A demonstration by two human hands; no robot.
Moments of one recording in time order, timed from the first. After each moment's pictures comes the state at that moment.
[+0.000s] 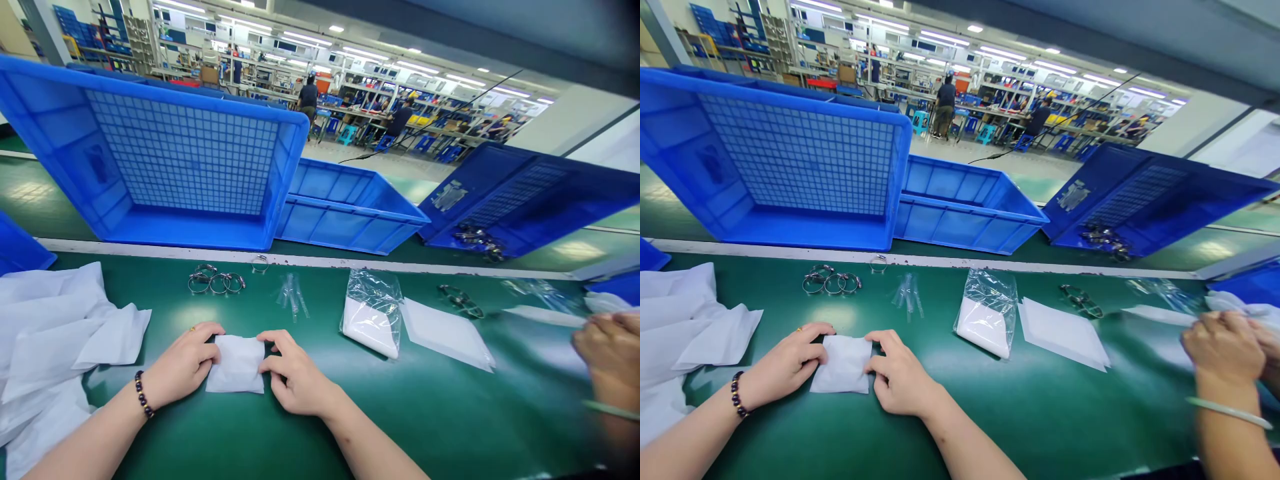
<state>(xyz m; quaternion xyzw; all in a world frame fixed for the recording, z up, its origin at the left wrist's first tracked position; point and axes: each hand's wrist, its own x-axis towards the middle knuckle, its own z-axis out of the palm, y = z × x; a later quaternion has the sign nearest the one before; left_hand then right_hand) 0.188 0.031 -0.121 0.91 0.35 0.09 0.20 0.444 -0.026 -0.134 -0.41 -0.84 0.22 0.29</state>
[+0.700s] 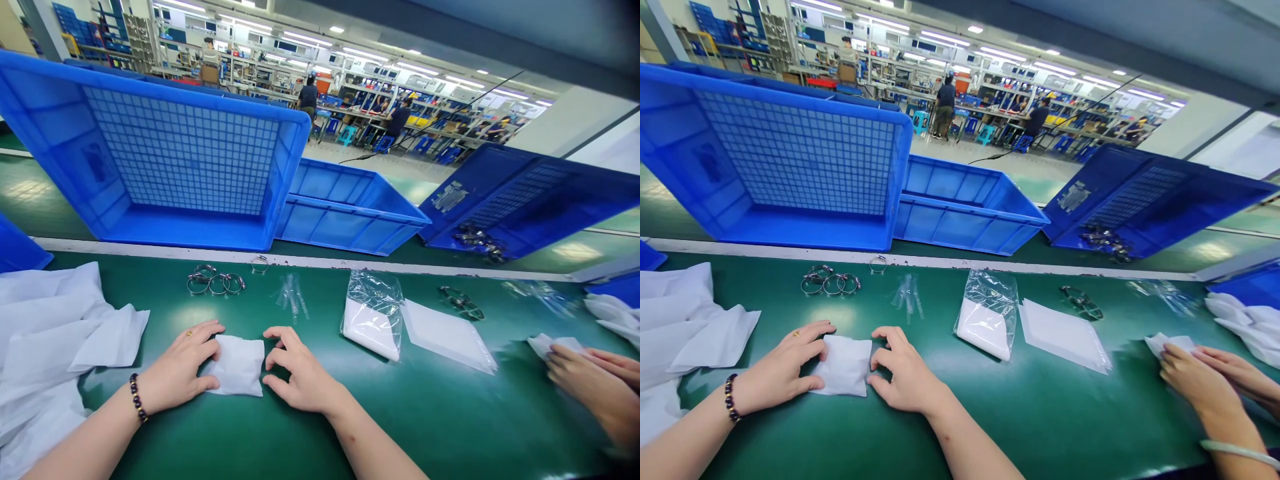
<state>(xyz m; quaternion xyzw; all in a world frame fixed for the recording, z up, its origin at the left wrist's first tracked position) 0.188 0.030 -0.118 0.88 0.40 0.05 0.26 0.448 -0.021 -0.134 -0.45 -0.81 0.24 0.27</state>
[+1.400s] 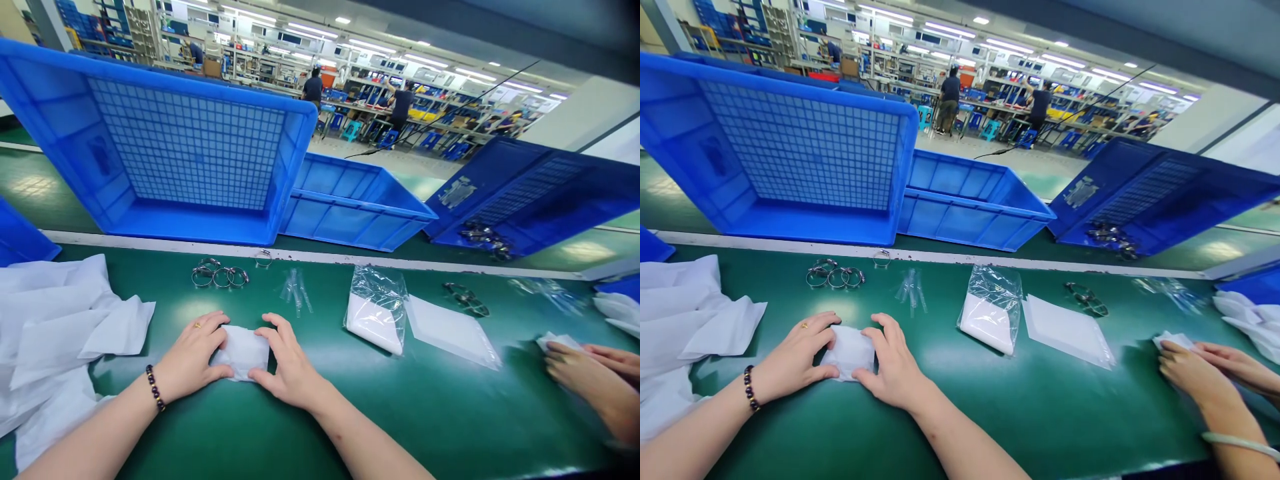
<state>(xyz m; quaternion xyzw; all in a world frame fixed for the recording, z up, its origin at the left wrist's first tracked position) 0.196 0.026 -0.128 0.89 0.40 0.10 0.21 0.423 -0.025 -0.143 -0.50 -0.79 0.22 0.29</state>
